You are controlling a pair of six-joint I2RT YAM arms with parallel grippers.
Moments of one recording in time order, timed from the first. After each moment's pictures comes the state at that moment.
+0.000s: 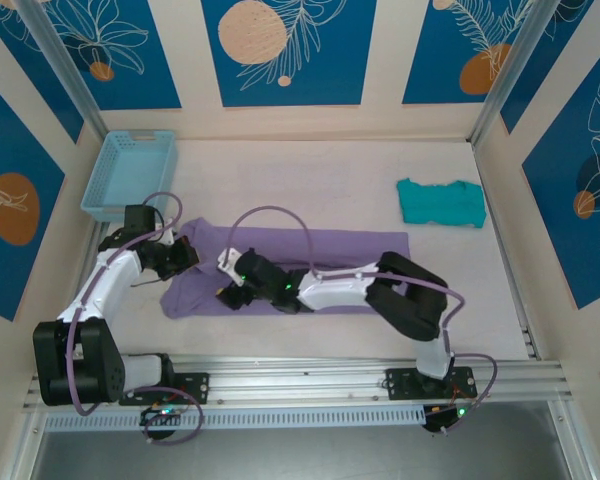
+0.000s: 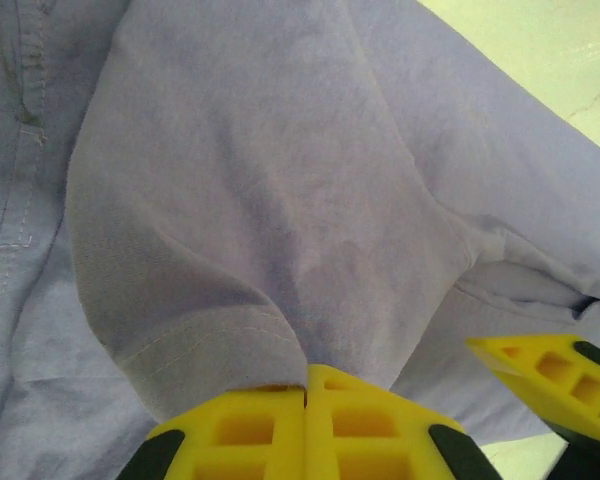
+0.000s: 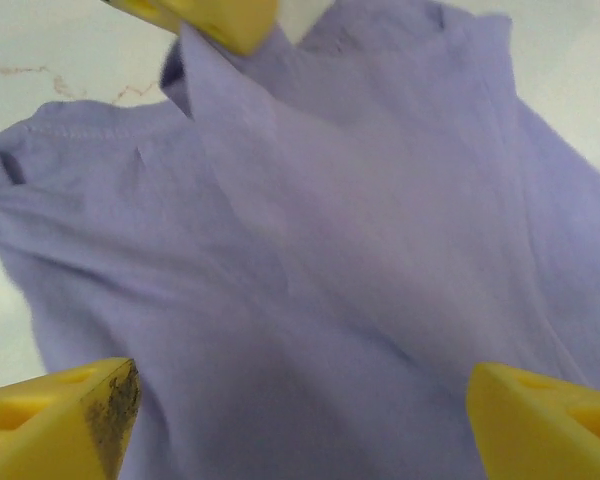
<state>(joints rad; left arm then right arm) 0.06 1.27 0.84 -0.73 0.46 -0.38 1.14 1.97 1.17 0.18 0.18 0.01</state>
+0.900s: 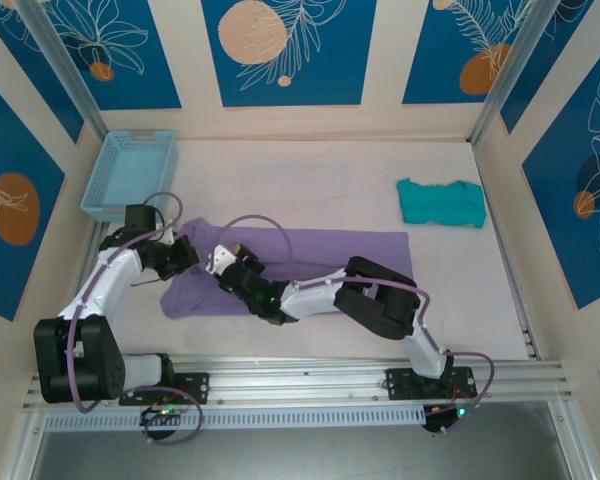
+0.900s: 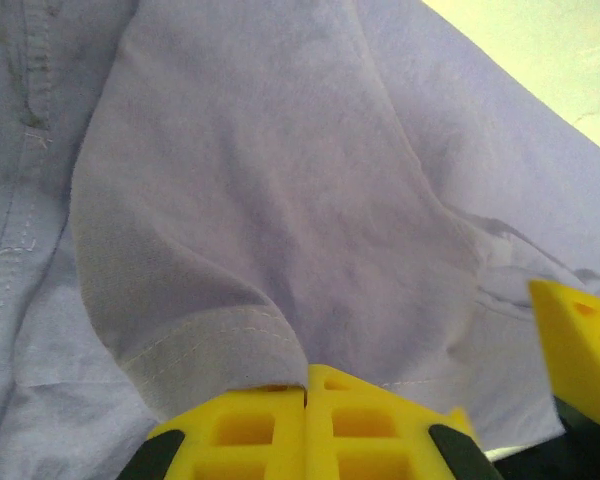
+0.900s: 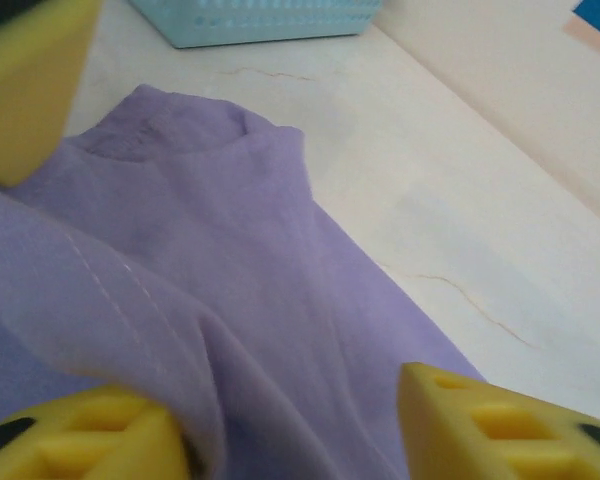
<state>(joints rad) 0.06 1.28 0.84 -0.72 0.45 -0.38 1.19 2.08 1.21 0.42 0.63 -0.17</state>
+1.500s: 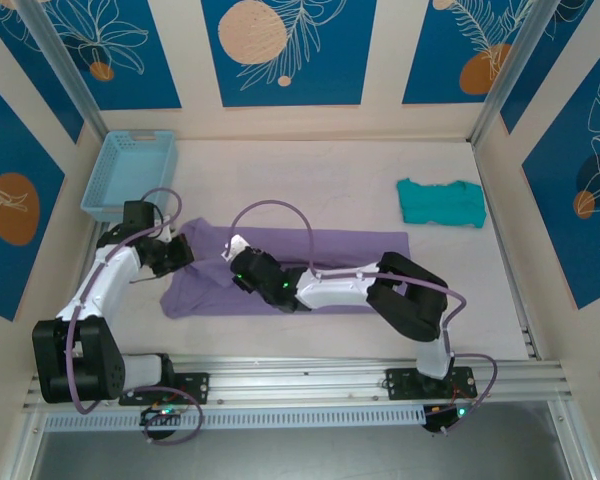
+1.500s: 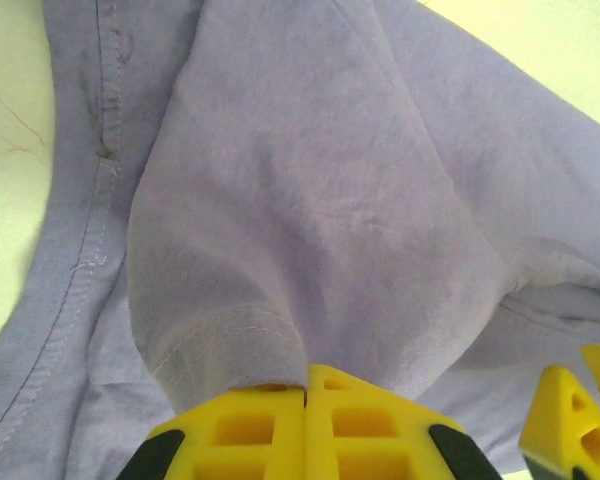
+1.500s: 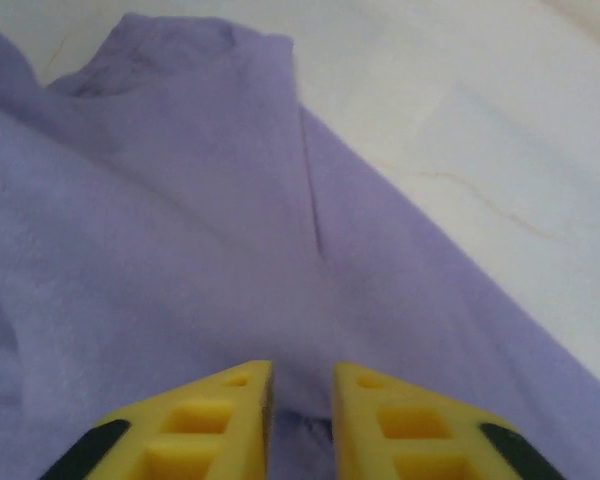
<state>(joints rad) 0.06 1.28 0.88 -0.77 0.36 -0.33 1.14 1.91 1.16 0.09 0.45 0.05</state>
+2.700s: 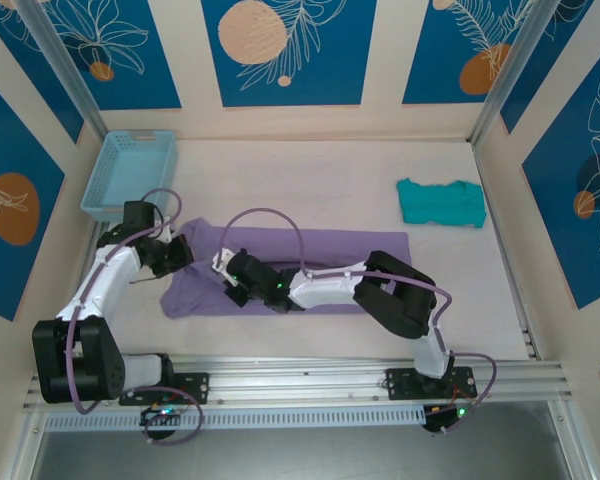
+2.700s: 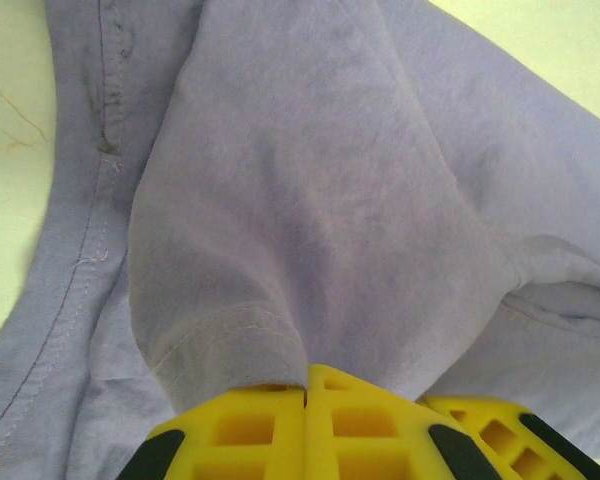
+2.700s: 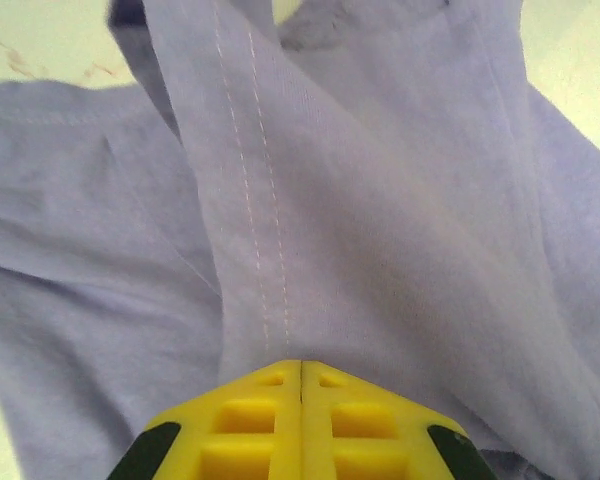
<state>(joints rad) 0.06 1.28 0.88 -0.77 0.36 -0.33 1.14 2.00 1.22 0.09 0.17 0.03</state>
